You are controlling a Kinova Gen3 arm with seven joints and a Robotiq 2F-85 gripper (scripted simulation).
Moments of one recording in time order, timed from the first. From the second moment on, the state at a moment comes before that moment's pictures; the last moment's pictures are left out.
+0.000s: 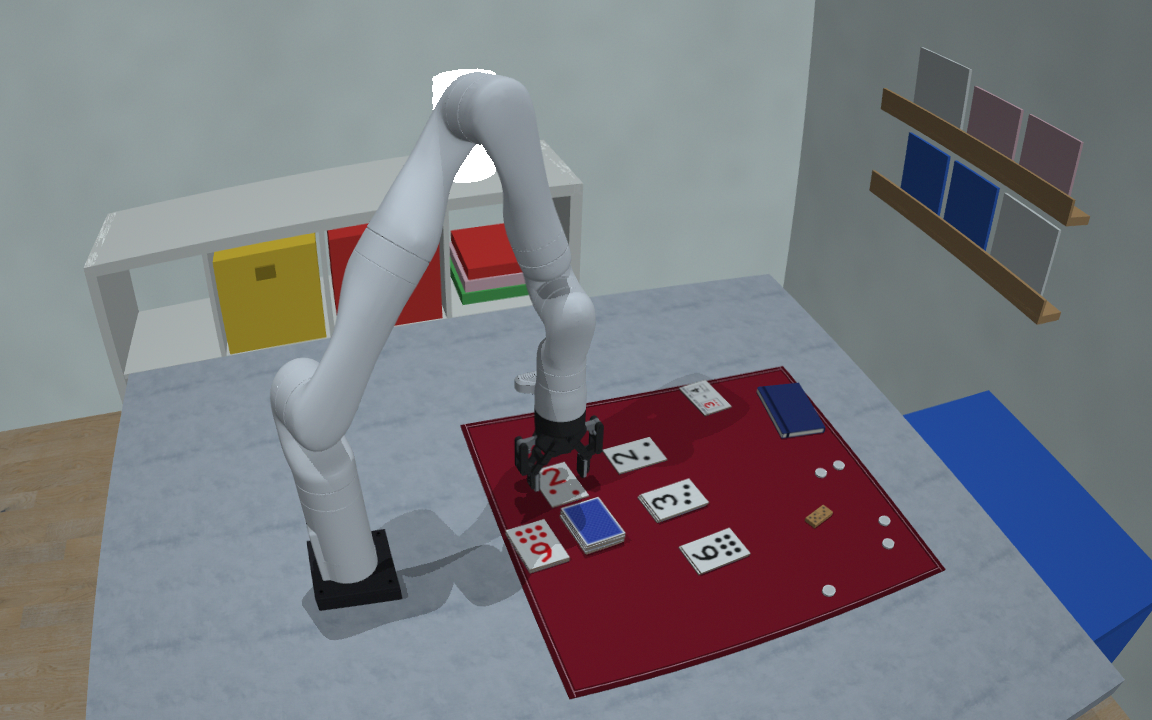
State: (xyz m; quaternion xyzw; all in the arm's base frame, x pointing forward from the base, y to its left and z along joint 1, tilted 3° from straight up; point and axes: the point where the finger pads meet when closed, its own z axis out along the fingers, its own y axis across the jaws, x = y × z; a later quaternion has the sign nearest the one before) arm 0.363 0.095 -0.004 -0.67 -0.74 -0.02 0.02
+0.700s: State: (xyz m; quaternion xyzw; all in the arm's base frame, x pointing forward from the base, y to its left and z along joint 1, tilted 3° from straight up) arm 0.363 0.096 -0.007 -0.67 -0.74 -0.02 0.02
